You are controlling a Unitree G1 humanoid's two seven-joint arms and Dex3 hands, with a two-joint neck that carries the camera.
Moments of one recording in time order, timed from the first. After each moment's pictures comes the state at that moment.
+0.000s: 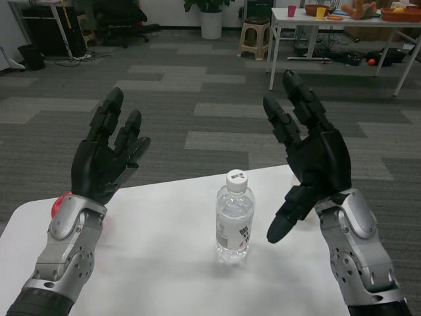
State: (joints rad) left arm -0.48 0.14 -0.19 0.28 -0.55 -0.37 -0.21; right arm -0.03 -0.26 -0.24 -0.35 0.55 -0.13 0.22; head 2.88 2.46
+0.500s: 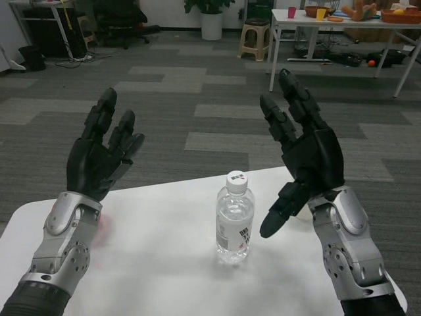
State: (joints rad) left arm -0.52 0.15 -0.17 0.36 -0.57 -0.38 -0.21; right arm -0.08 -0.26 -0.21 -0.31 0.52 -0.15 0.19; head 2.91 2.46
